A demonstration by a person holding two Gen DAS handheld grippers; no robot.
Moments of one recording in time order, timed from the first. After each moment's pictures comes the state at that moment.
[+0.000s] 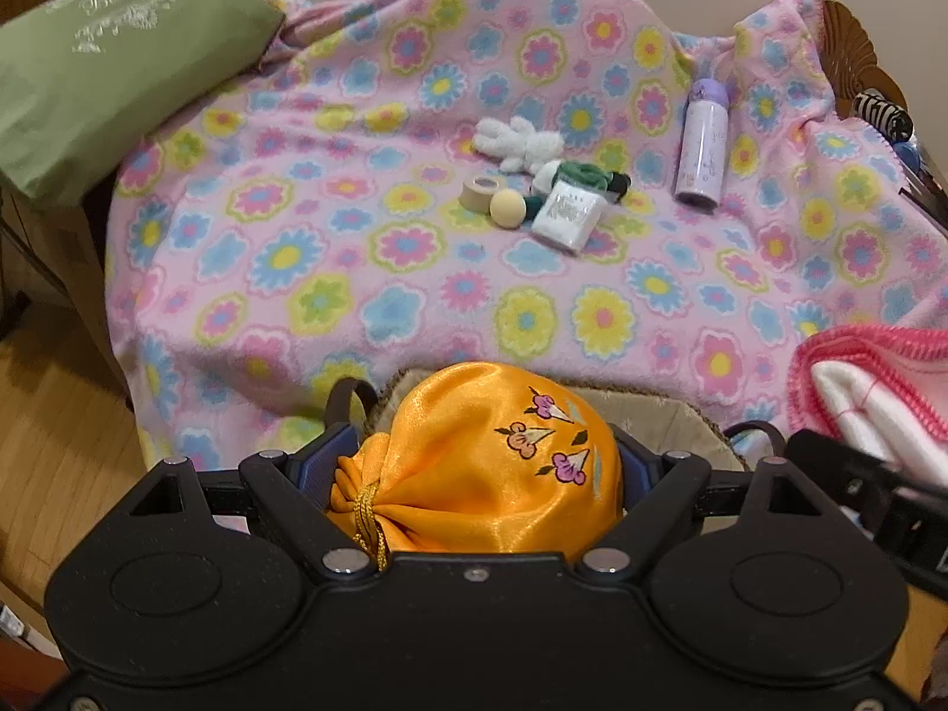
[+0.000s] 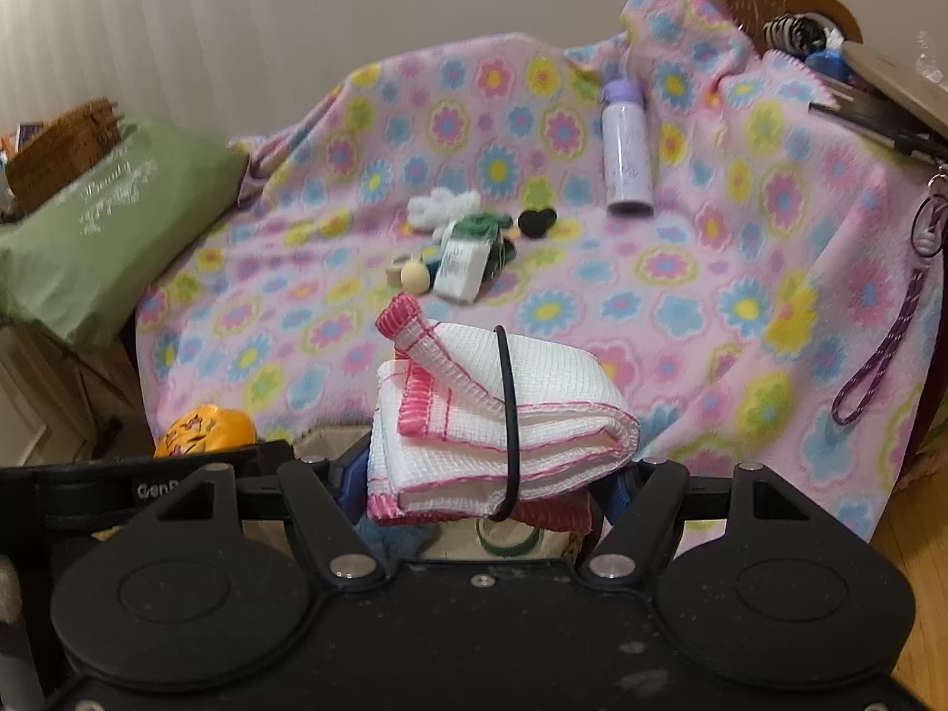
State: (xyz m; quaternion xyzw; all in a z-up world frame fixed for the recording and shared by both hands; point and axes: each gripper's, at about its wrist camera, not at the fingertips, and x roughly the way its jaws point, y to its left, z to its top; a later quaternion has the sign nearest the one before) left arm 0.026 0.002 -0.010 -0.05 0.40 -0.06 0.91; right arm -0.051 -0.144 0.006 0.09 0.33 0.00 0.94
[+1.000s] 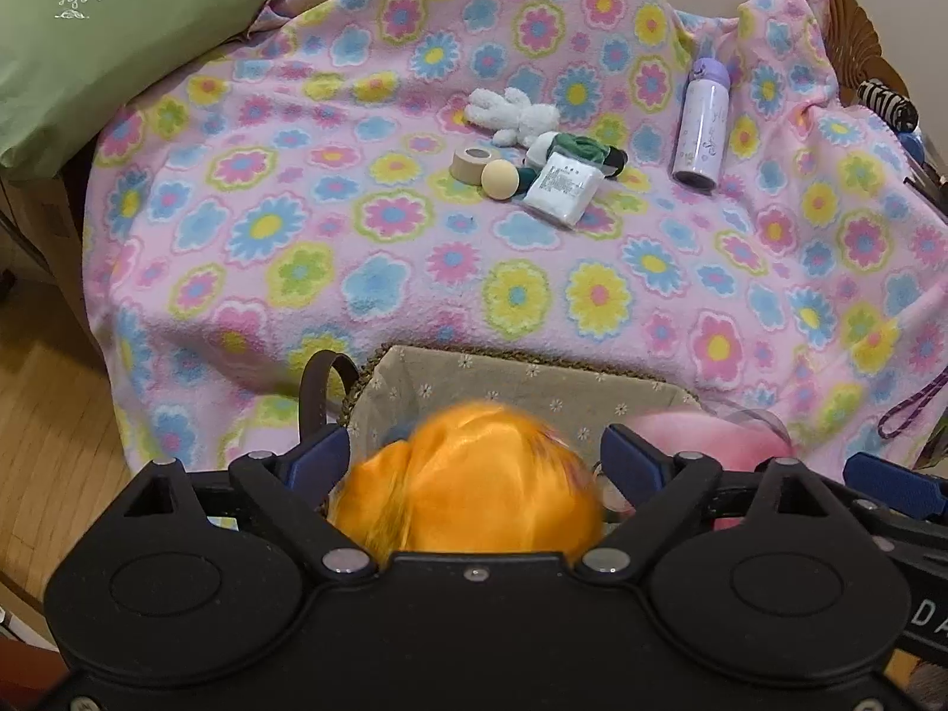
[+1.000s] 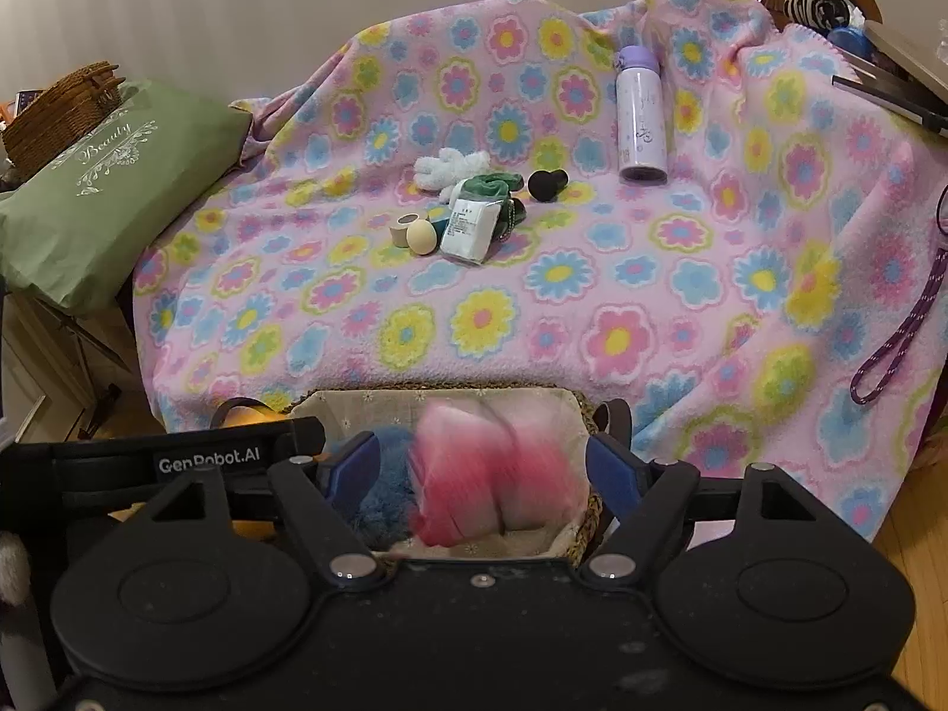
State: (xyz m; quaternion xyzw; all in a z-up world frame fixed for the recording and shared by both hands) left arm 0.034 0.000 -0.021 -0.06 0.42 -0.07 0.90; right arm -0.042 -0.145 -0.003 0.08 0.36 0.01 0.93
